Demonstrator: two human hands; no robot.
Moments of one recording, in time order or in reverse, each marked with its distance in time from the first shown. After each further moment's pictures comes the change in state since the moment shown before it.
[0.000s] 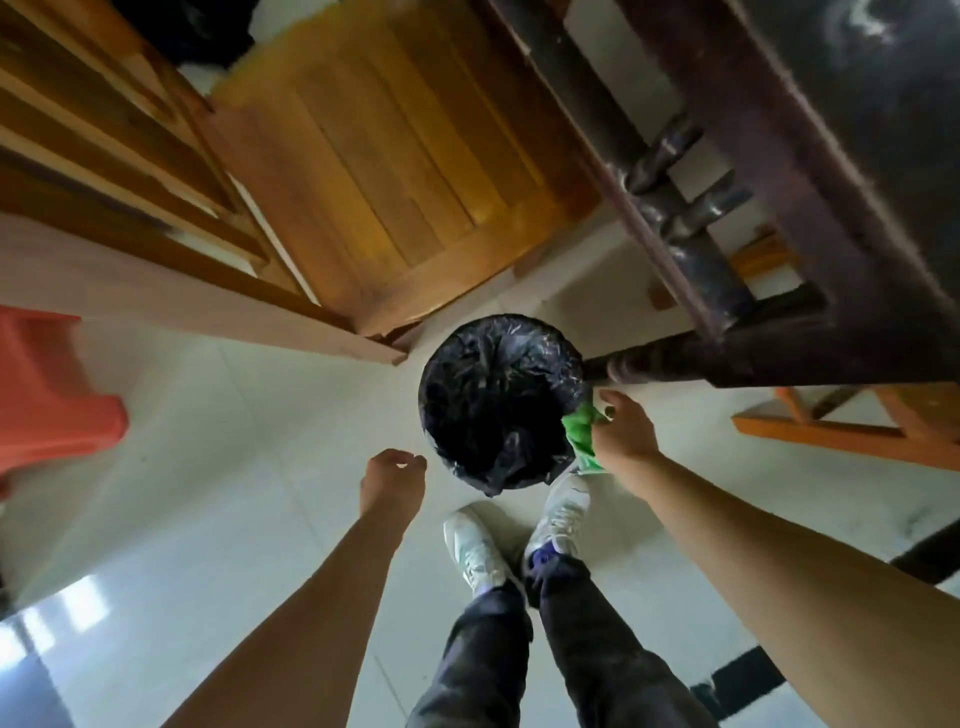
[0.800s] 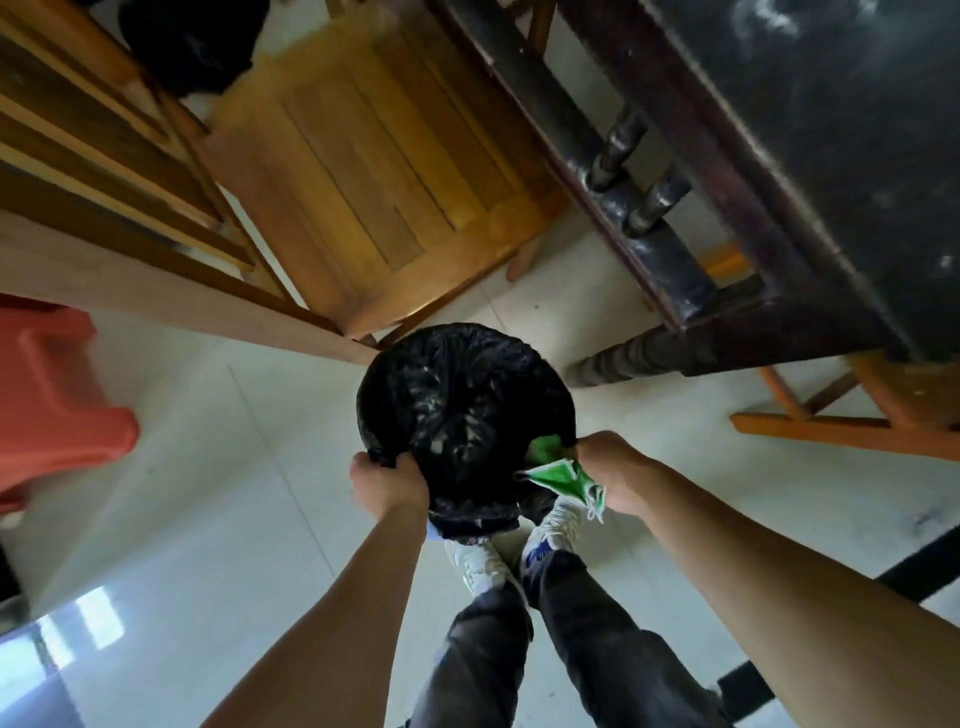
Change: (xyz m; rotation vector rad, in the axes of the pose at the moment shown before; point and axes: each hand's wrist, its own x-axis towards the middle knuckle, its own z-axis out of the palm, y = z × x) left_hand -0.023 0.004 0.031 -0.298 0.347 -0.013; right_hand 0.030 0.054 0.030 0.291 -0.320 0.348
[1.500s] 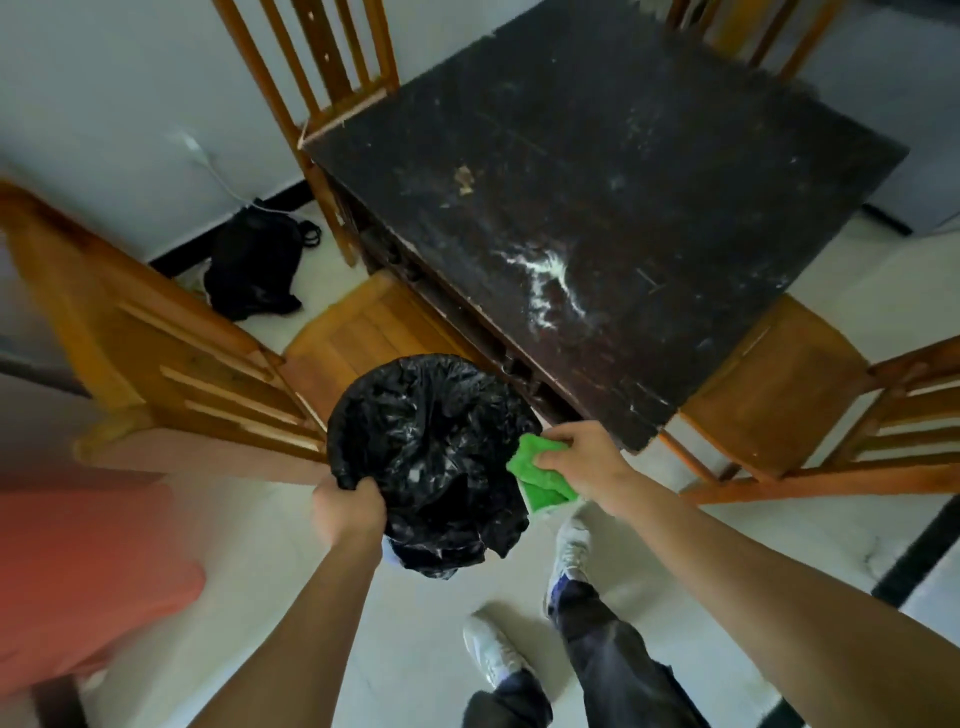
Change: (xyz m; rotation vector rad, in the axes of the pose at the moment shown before) left_hand -0.152 0.177 -0.160 0.014 -0.050 0.379; right_hand -0.280 -0.091 -0.107 -0.025 0.128 -0.646
